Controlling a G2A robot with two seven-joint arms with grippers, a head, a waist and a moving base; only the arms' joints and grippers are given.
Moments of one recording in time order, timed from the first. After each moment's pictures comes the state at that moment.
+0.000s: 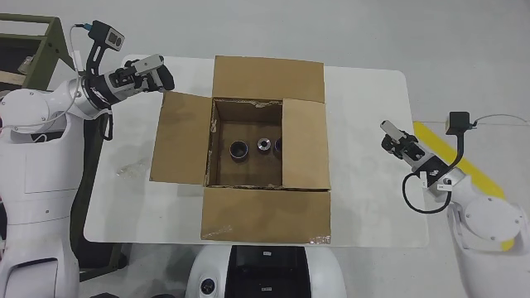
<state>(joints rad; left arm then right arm) 1.07 -0.95 -1.67 -1.50 -0.49 -0.19 -1.24 -1.64 -1.11 1.70 -1.94 0.00 -0.07 0.65</state>
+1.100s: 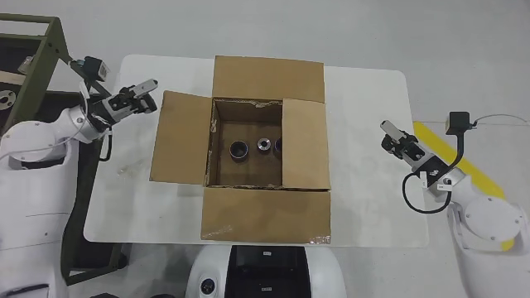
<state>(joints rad) 1.26 -0.92 -1.75 -1.47 -0.31 -0.24 -1.11 -1.64 -1.11 1.70 -1.94 0.00 -0.07 0.65</state>
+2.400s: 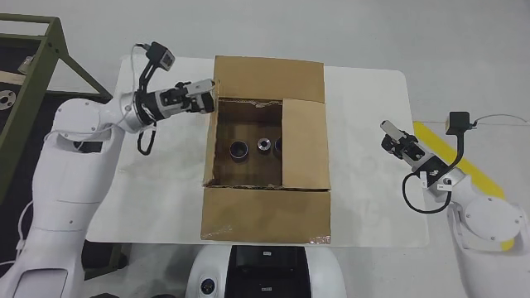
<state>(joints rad) 1.10 -0.95 -1.44 -1.63 -0.48 -0.12 -1.12 -1.64 -1.11 1.70 -1.94 0.00 -0.07 0.65</state>
